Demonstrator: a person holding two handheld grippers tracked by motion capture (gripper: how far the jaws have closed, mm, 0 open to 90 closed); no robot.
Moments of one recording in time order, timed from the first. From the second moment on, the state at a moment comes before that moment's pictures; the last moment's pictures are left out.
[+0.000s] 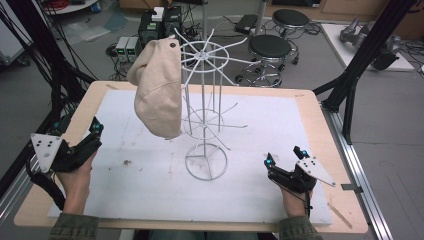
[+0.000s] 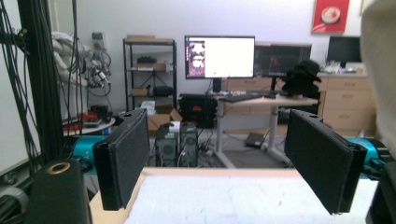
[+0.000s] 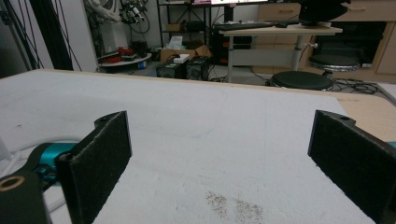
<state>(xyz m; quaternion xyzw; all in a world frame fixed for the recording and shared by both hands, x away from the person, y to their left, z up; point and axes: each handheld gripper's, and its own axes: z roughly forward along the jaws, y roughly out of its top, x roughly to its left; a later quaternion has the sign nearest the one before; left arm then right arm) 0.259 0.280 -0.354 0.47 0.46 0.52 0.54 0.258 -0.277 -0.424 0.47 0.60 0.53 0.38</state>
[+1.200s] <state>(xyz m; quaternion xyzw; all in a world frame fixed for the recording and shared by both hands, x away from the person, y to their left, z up) 0.233 0.299 -0.444 0.51 0.50 0.49 0.49 0.234 -0.278 -0.428 0.48 0.59 0.53 0.37</state>
